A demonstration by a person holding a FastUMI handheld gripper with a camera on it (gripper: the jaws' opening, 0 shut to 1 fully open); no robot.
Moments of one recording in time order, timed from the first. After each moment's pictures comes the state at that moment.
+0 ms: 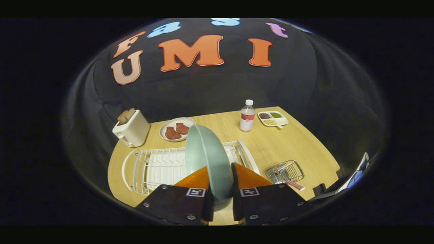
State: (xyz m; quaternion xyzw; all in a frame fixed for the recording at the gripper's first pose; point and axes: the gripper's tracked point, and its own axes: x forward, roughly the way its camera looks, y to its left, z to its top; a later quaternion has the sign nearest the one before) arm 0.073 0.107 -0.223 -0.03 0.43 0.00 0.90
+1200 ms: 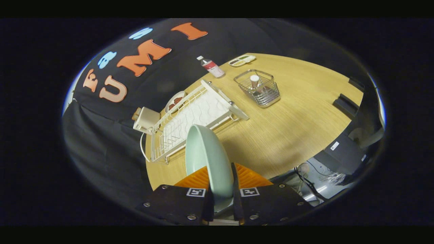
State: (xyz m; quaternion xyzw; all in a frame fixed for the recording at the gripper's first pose) arm -0.147 0.040 -0.311 0.24 0.55 0.00 0.80
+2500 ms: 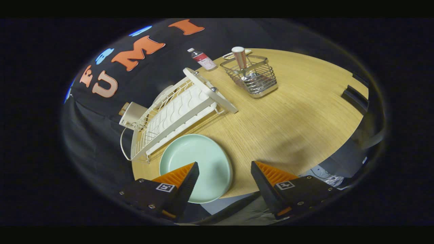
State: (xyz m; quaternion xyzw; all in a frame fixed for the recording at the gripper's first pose) arm -0.139 0.014 -0.365 0.19 0.54 -0.02 0.82
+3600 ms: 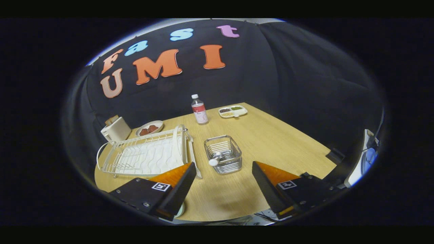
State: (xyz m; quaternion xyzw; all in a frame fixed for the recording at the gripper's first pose) arm -0.003 -0.081 -0.259 0.00 0.33 -0.05 0.94
